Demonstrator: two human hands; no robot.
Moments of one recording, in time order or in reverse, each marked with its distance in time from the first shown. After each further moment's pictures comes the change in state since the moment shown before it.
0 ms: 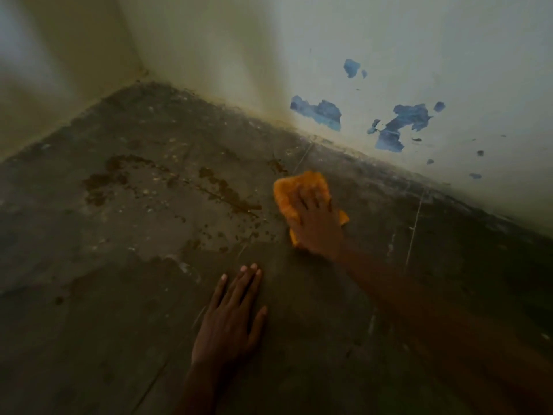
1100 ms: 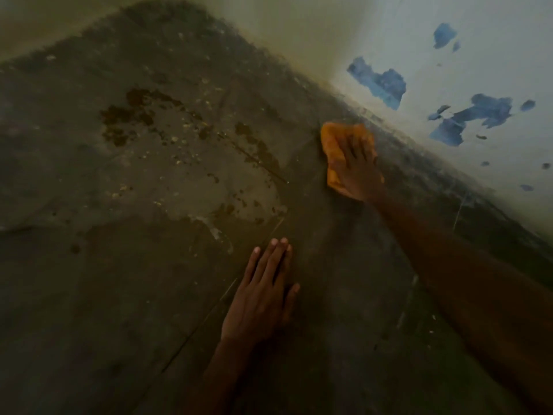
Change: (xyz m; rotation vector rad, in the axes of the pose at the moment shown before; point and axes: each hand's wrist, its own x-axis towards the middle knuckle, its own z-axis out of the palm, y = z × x) left_hand 0.002 -0.007 0.005 -0.126 0.125 0.015; right_hand 0.086 0.024 -0.015 -0.361 0.082 -0.170
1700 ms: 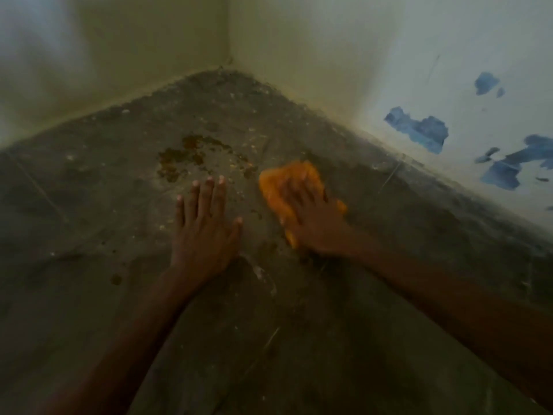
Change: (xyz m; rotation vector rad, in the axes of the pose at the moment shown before) left_hand 0.070 -0.167 -0.086 0.189 0.189 -0.380; right_hand 0.031 -0.159 -0.032 0.292 -0.074 -0.215
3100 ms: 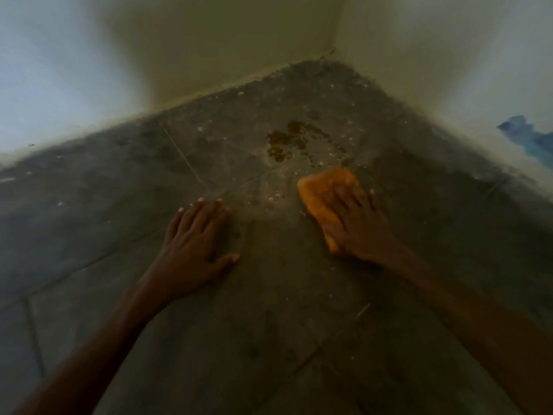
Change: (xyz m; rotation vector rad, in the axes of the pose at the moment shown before) left_hand -0.120 -0.171 -0.066 0.046 -0.160 0.023; right_hand 0.015 -0.103 0.000 -0.033 -0.007 -0.050
